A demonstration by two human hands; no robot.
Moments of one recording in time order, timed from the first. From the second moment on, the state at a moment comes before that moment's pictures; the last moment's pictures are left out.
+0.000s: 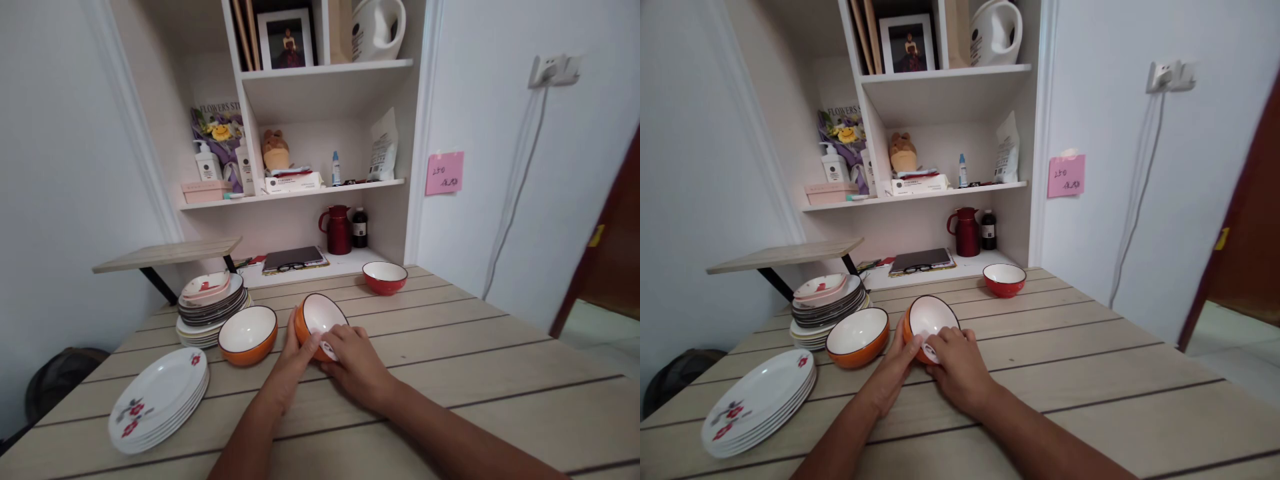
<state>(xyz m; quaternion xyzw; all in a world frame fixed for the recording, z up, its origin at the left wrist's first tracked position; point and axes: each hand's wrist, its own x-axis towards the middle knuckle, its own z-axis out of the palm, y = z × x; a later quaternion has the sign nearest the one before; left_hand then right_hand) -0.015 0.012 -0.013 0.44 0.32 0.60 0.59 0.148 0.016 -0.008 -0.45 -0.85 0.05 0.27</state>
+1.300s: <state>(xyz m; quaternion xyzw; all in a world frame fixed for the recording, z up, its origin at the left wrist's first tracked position) -0.015 0.007 0.003 0.43 0.26 0.62 0.61 0.148 0.018 -0.005 -0.43 -0.87 -0.05 0.25</state>
